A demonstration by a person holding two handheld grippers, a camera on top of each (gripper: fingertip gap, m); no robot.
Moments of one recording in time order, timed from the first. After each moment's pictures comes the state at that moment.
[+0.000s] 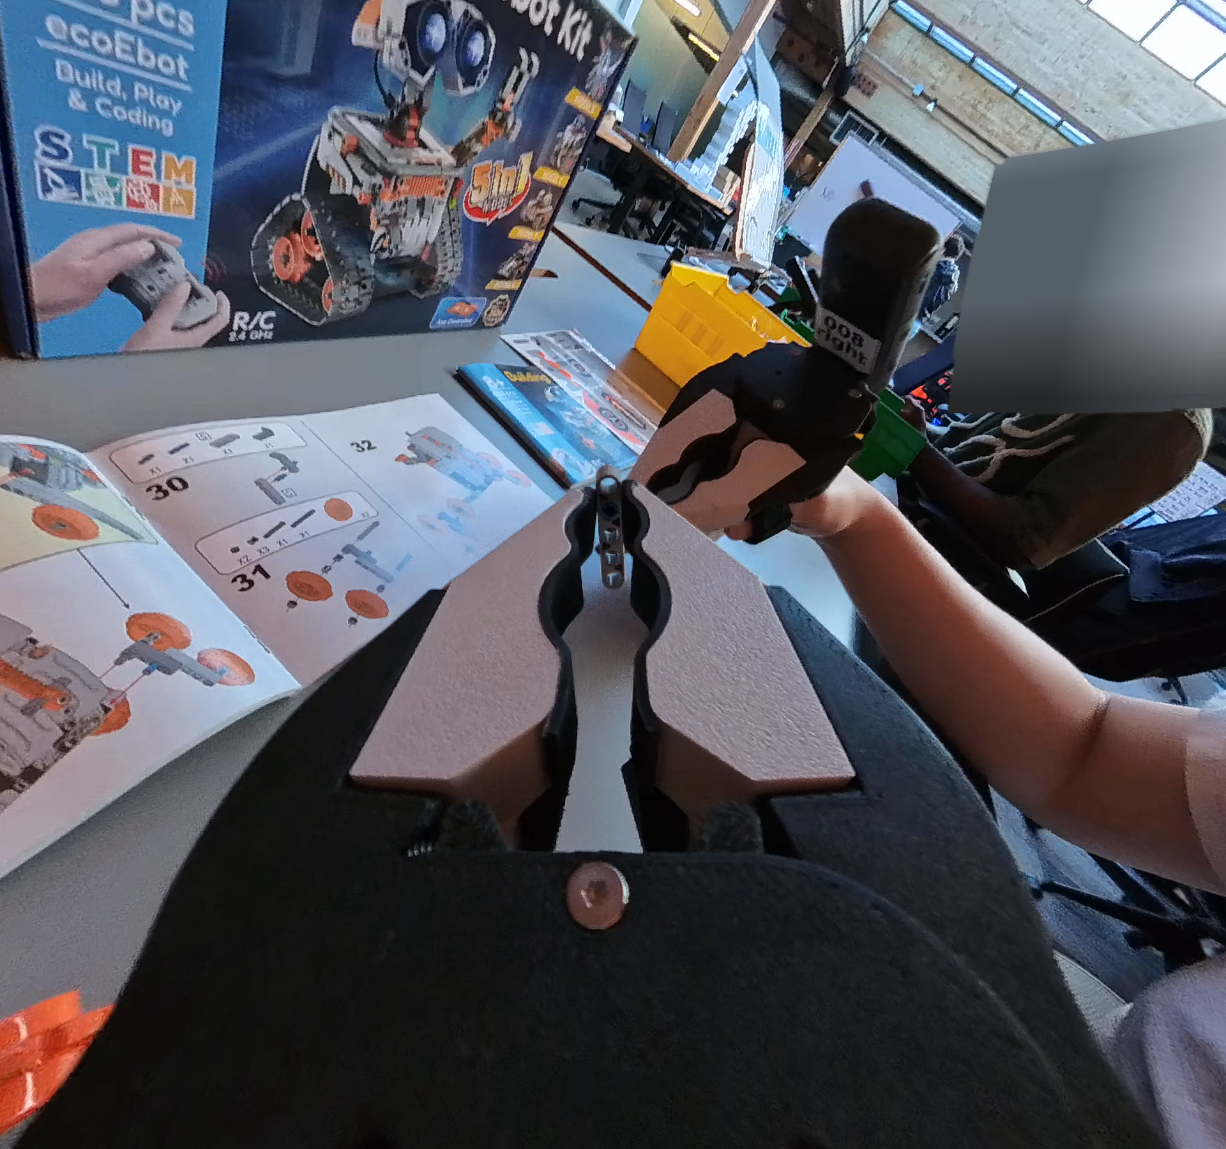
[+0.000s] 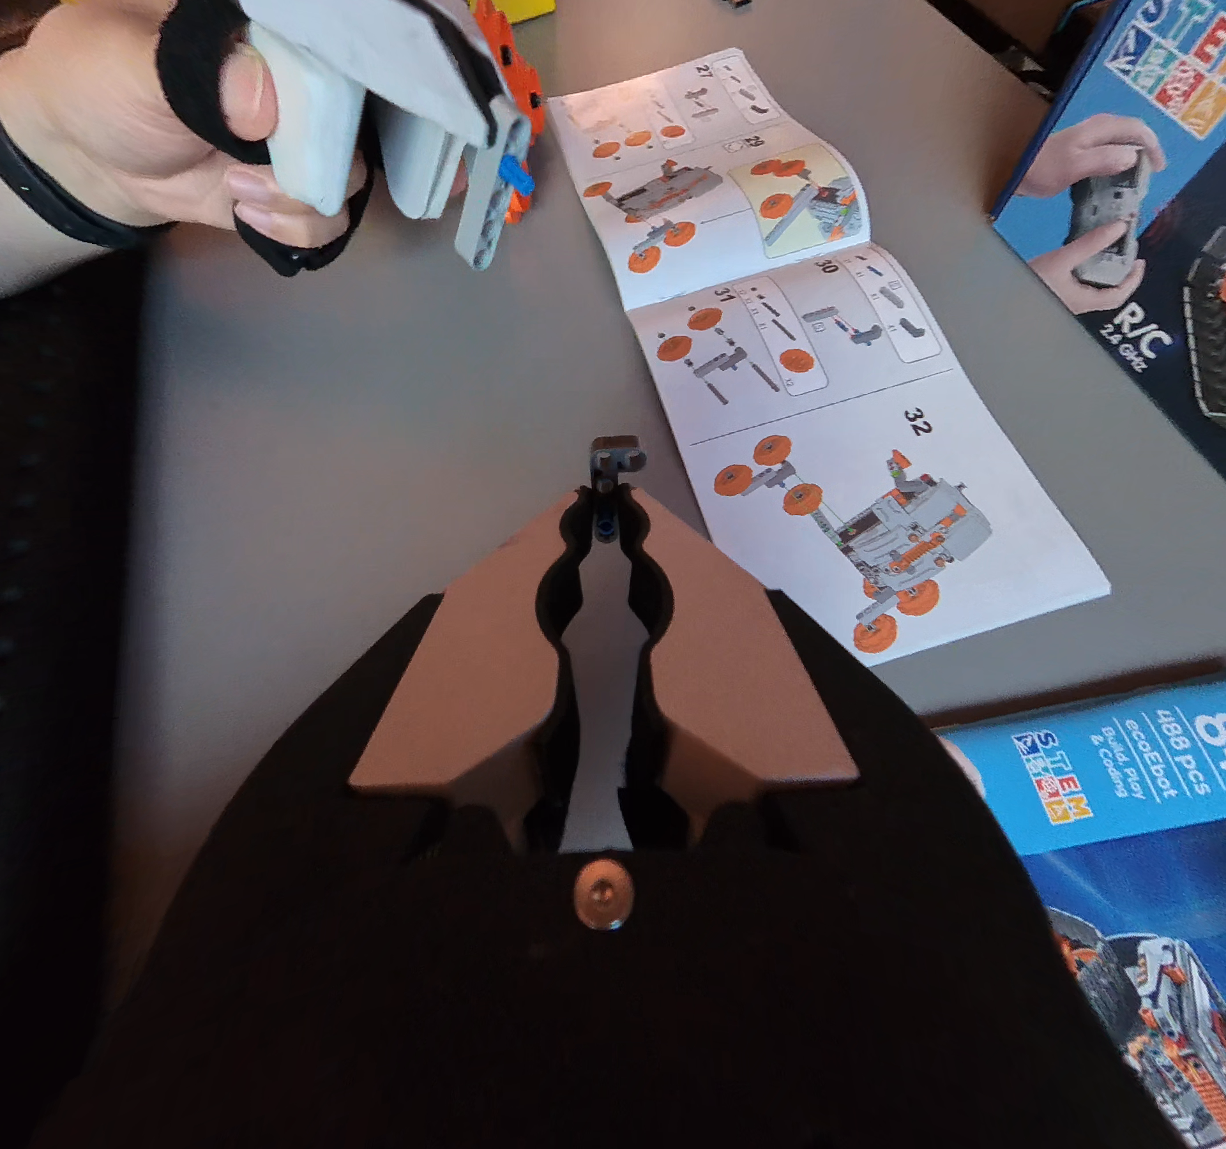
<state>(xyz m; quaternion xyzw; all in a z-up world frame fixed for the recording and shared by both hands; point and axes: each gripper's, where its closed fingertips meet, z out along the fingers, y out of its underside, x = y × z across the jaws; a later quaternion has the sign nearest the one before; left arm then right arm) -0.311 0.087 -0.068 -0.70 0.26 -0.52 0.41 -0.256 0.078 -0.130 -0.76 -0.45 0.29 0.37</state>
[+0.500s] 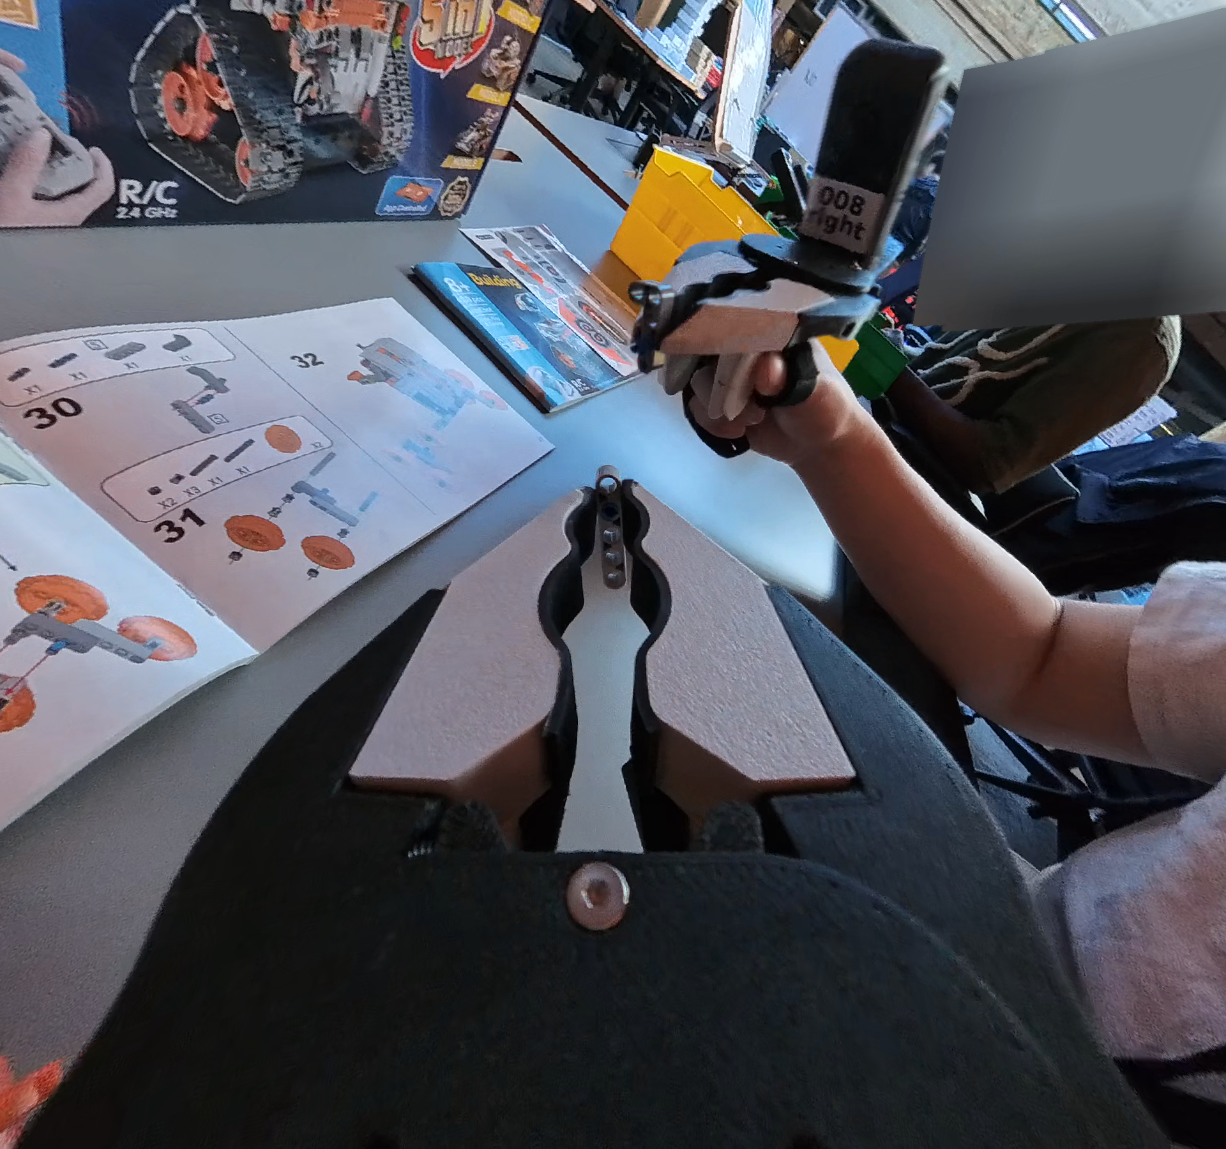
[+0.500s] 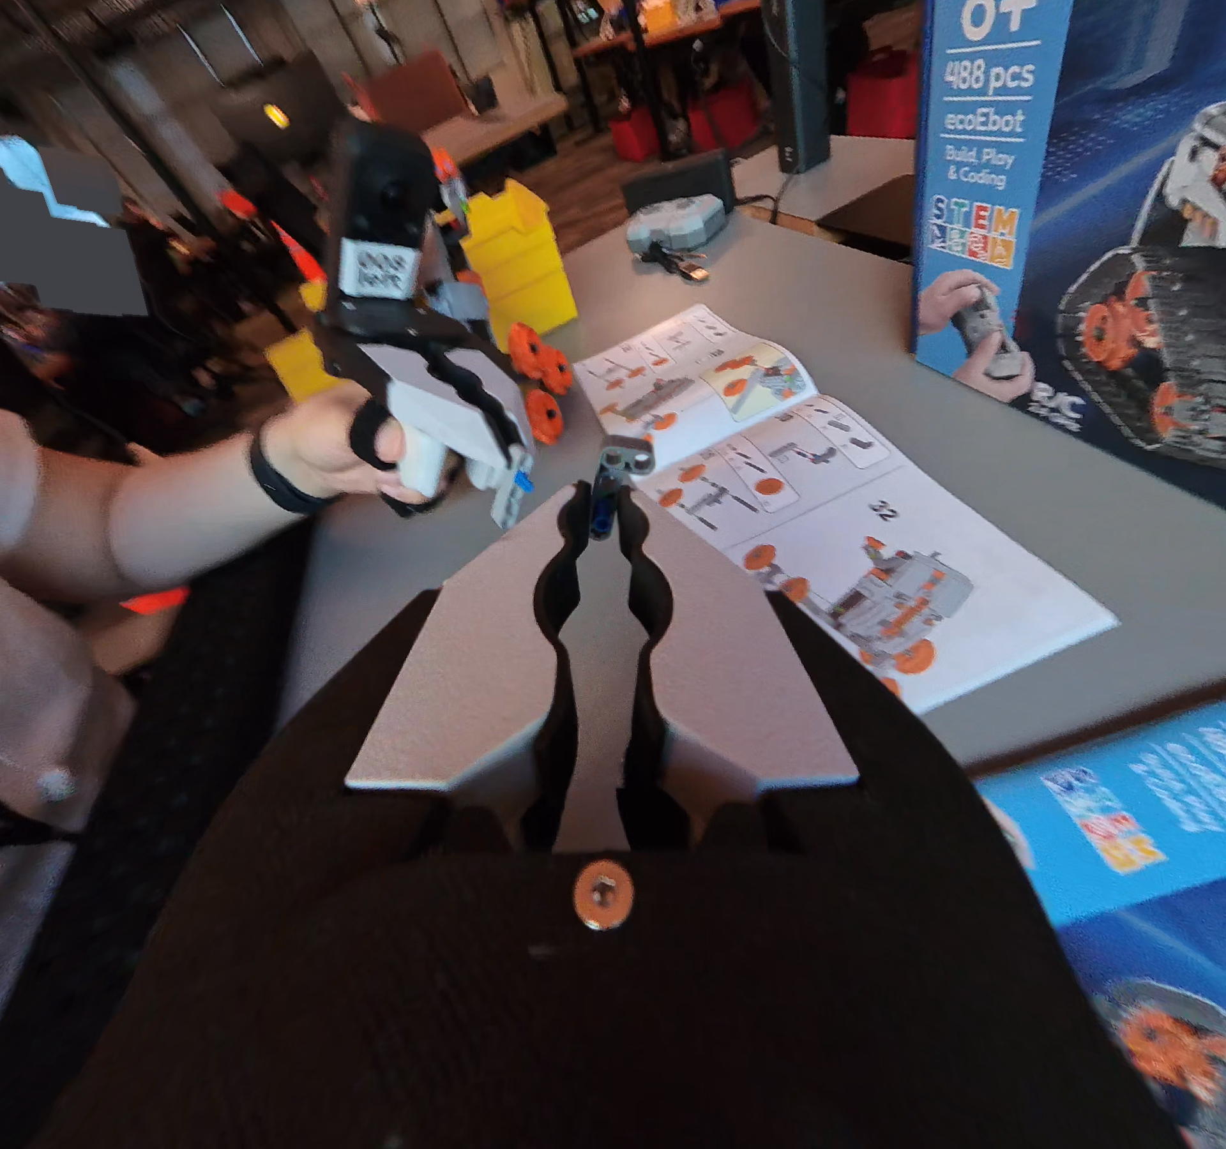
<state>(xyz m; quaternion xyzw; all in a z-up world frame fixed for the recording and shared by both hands) -0.299 0.077 -0.095 -0.71 0.30 -0.53 0.35 -0.242 0.097 -0.077 -0.71 -0.32 0.44 0.45</state>
